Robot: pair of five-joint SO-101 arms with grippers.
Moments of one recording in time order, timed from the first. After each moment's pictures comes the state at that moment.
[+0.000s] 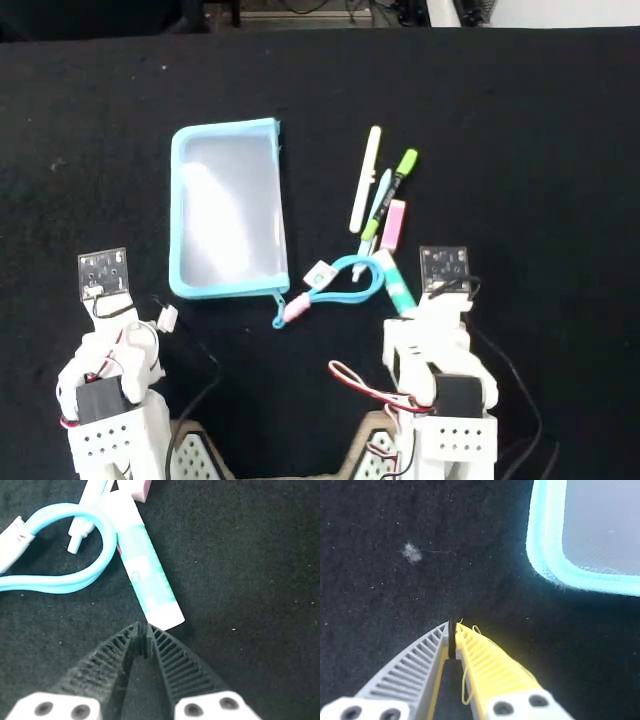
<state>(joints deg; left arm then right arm) -21.7 -104.4 96.5 72.8 -6.6 3.2 -103.1 97.0 74.5 1.1</state>
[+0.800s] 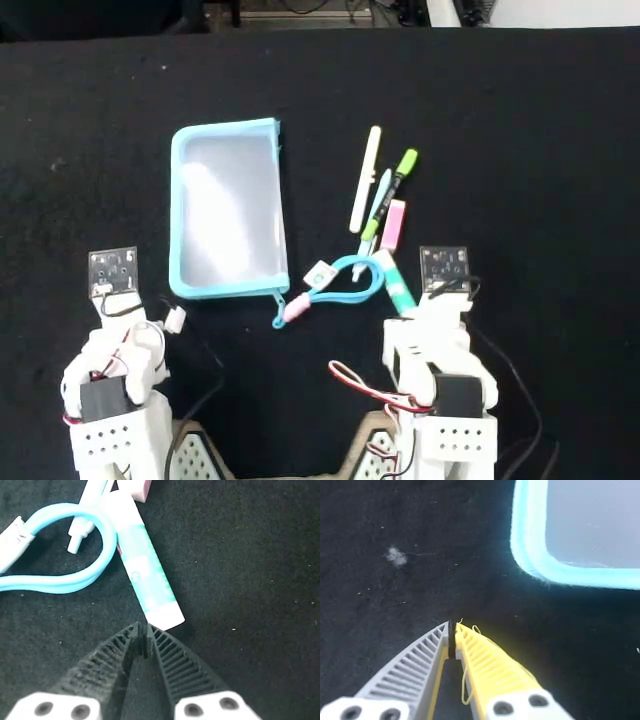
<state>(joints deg) -18.0 -104.4 96.5 72.8 -6.5 3.2 -103.1 97.0 74.5 1.1</state>
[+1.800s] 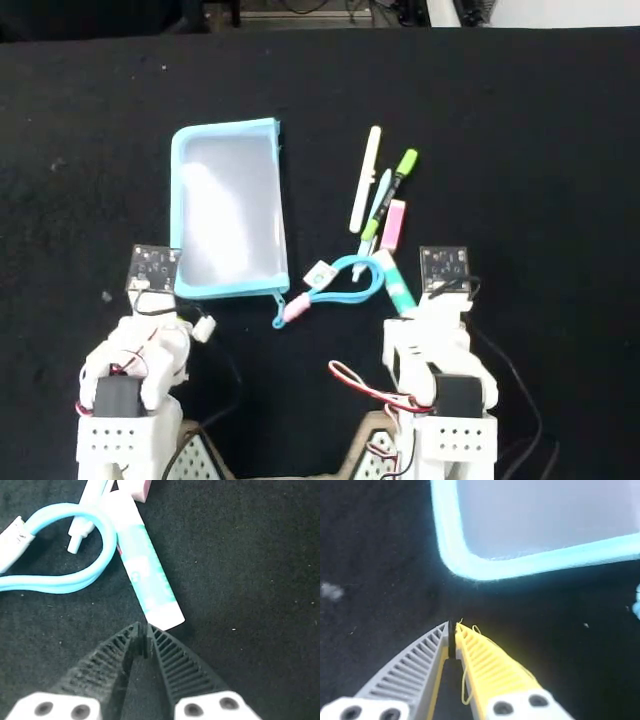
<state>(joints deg) -4.2 -104.4 96.5 71.3 -6.5 3.2 -103.1 97.0 74.5 1.1</state>
